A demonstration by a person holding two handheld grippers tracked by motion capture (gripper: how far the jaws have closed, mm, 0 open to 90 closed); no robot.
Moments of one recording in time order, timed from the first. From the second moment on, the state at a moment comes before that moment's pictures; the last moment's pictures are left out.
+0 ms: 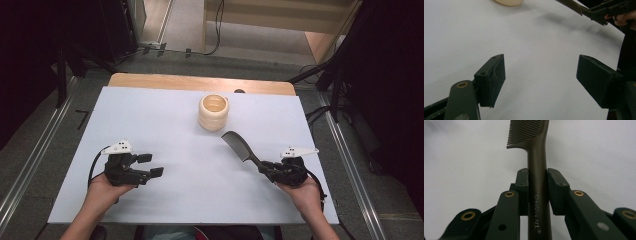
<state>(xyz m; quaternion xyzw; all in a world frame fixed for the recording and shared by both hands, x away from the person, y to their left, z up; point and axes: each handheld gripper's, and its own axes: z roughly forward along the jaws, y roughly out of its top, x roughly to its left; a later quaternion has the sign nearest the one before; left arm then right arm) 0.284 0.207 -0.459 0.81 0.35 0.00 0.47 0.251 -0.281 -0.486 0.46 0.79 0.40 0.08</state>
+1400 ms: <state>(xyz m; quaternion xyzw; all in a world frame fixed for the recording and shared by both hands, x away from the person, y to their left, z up) 0.292 0.177 -0.440 0.79 0.37 -0.01 0.49 0.251 -0.235 -0.462 0.48 0.73 0.46 0.15</state>
